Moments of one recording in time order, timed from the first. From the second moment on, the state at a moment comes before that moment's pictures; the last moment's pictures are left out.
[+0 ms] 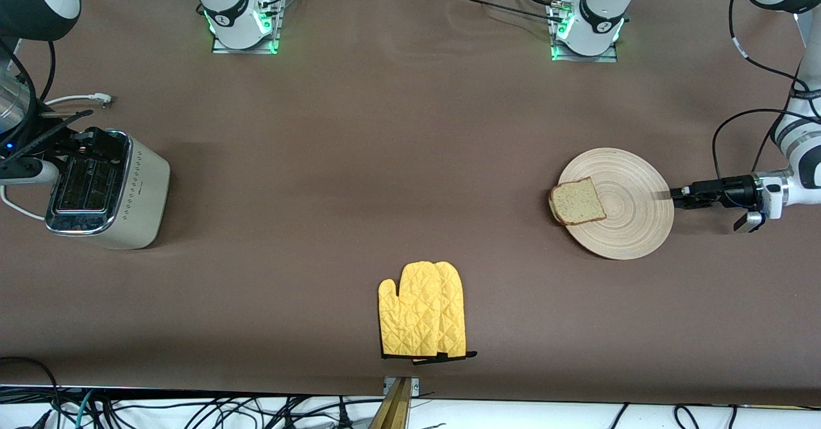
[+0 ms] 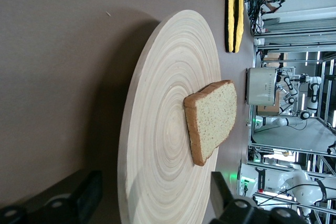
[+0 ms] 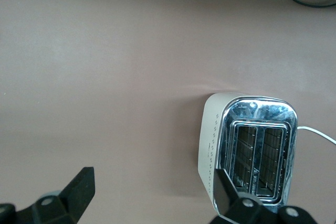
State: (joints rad) left arm 0.67 0.87 -0.07 -1.58 -0.78 1.58 0.99; right arm 0.08 0.13 -0.05 -1.56 -0.06 1.75 -0.04
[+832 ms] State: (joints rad) left arm 0.65 0.88 -0.07 -1.58 -0.75 1.60 0.98; right arm 0.08 0.13 -0.05 -1.56 -0.06 1.75 -0.04
